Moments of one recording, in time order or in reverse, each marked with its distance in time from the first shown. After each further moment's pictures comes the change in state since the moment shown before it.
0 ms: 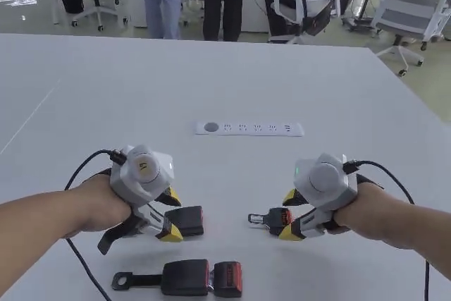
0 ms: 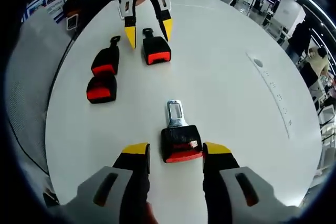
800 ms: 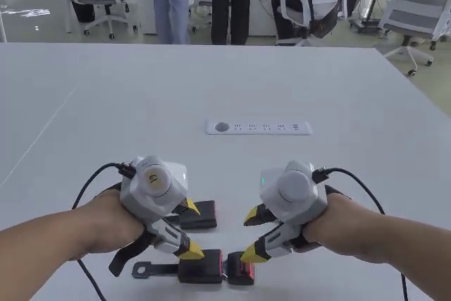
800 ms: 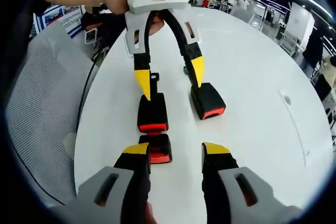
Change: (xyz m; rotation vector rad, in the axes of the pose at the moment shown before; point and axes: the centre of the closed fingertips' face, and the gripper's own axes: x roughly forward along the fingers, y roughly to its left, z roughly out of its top) left arm -0.033 -0.053 0.021 -0.027 -0.078 0.027; right arm -0.003 0.083 0.093 -0.015 -0.164 0.122
